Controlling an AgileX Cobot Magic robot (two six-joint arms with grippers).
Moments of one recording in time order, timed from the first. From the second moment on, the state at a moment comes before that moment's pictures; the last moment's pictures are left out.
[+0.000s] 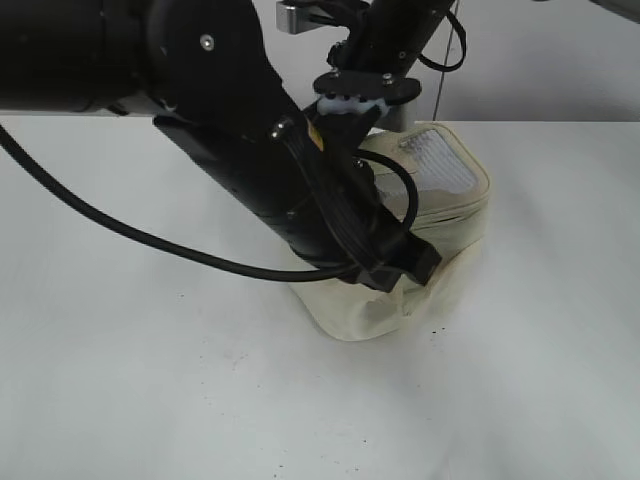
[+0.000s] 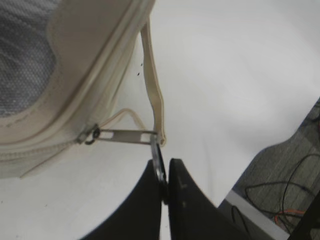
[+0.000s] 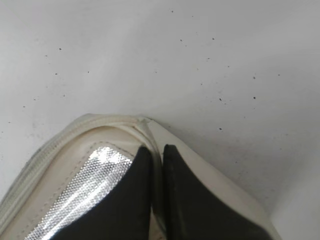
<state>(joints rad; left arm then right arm) -0.93 1.75 -1.27 -0.36 0.69 0.12 0.45 2.33 -2.18 0.42 1.23 -0.63</state>
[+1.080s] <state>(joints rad) -0.68 1.65 -1.27 -0.20 0.88 -0.02 0.44 2.35 -2.18 0.51 1.11 -0.54</state>
